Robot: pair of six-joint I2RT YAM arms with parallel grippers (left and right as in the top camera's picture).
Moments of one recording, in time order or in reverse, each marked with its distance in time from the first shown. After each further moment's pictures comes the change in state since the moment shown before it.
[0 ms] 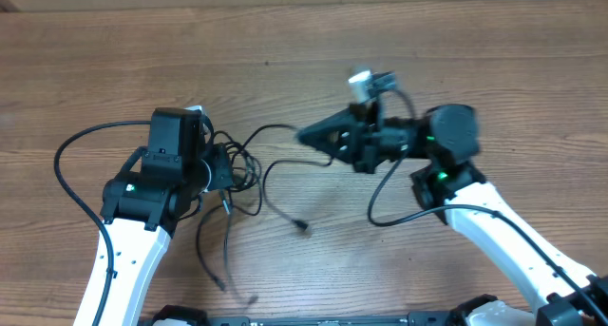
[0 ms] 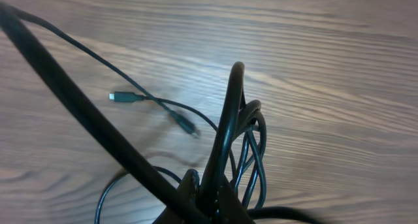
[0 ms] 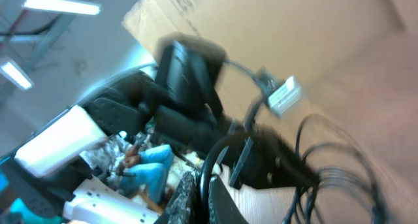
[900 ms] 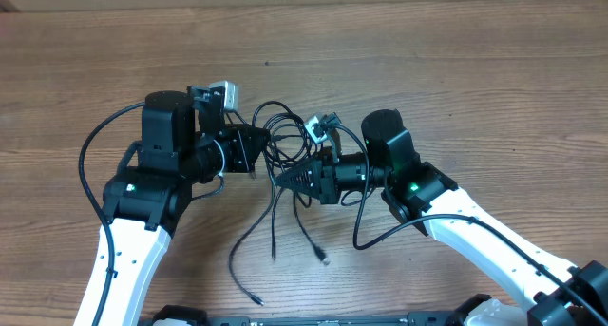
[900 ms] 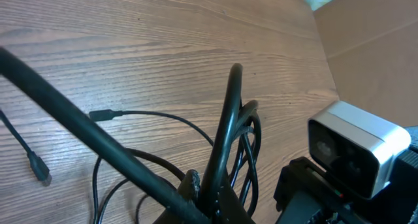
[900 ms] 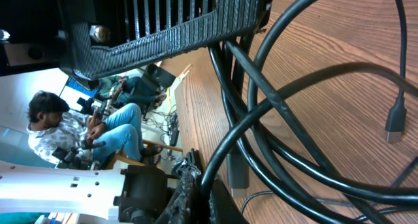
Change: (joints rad) left arm 0.000 0.000 -0.003 0.296 0.499 0.003; right arm 0.182 0.035 -0.001 -0.721 0.178 -0.428
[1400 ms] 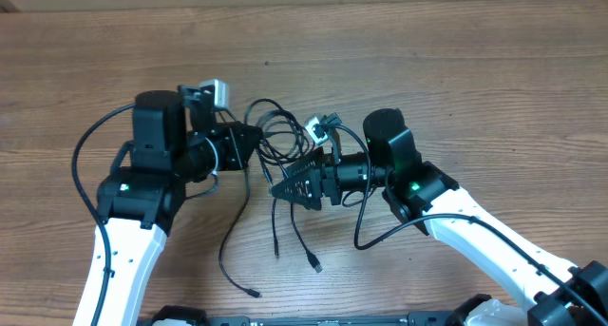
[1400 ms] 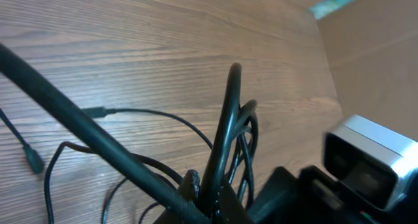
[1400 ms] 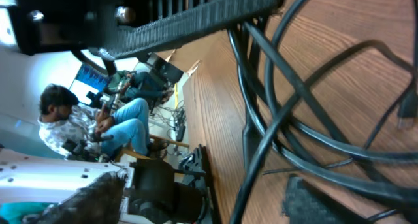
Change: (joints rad) left arm 0.035 0.000 0.000 -0.003 0.017 0.000; right arm -0.005 0.000 0.000 0.005 -0.043 -0.004
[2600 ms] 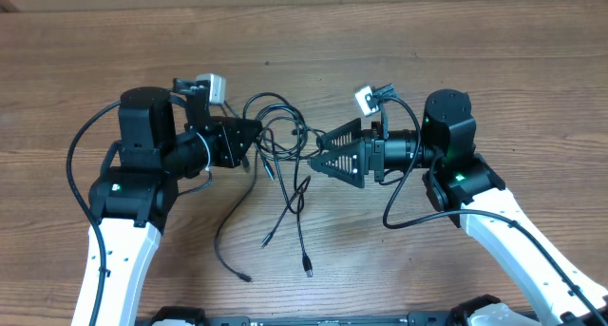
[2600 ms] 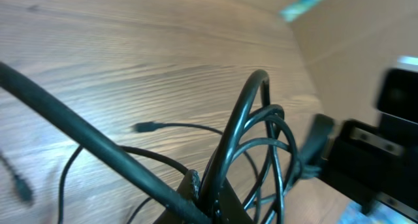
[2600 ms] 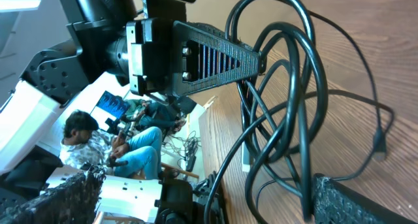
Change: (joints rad) left arm 0.066 -0.001 0.000 0.039 0.094 0.061; right arm -0.231 -0.103 0.000 0.080 -0.188 0.103
